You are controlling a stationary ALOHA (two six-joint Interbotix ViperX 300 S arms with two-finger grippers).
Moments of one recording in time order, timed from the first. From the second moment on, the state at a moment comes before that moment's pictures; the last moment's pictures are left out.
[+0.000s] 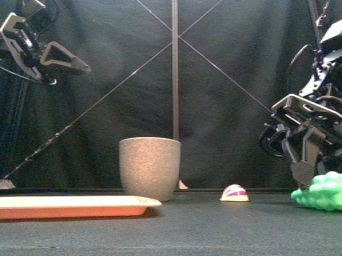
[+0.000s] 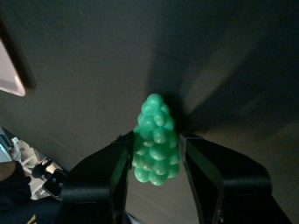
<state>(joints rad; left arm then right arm) 0.14 -0.96 1.23 -0.02 -0.14 0.00 -0.08 -0.12 1.03 1.12 0.29 0.22</state>
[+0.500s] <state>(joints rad) 0.14 -0.96 1.23 -0.03 -0.14 0.00 -0.02 -0.10 0.75 0.83 0.26 0.21</state>
